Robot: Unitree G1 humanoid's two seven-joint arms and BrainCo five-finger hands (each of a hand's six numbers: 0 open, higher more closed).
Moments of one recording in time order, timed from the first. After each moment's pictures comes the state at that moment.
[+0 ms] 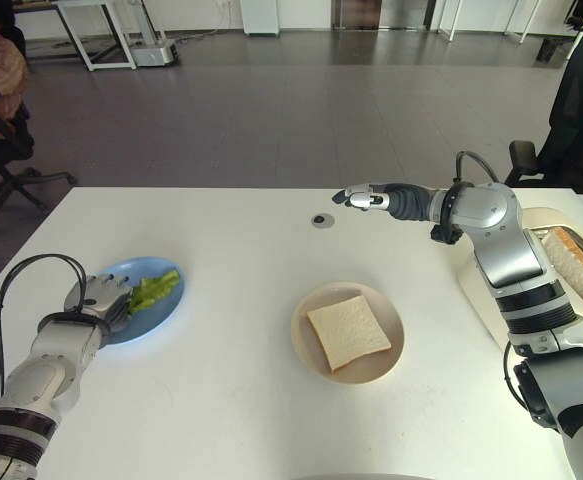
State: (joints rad) left arm -0.04 1.00 -0.12 0.18 0.96 0.12 -0.21; right arm -0.80 -0.49 0.27 0.16 -0.20 0.17 0.84
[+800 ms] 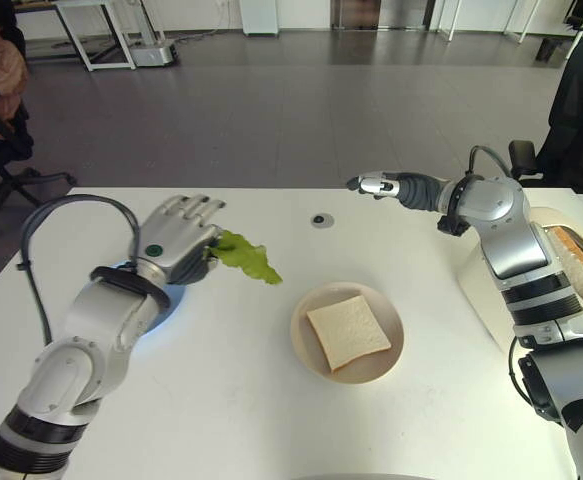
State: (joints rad) left arm -0.14 0.85 -0.11 -0.47 0.94 0.09 -0.37; right arm -0.85 -0.51 0.26 0.27 -0.20 0.15 0.77
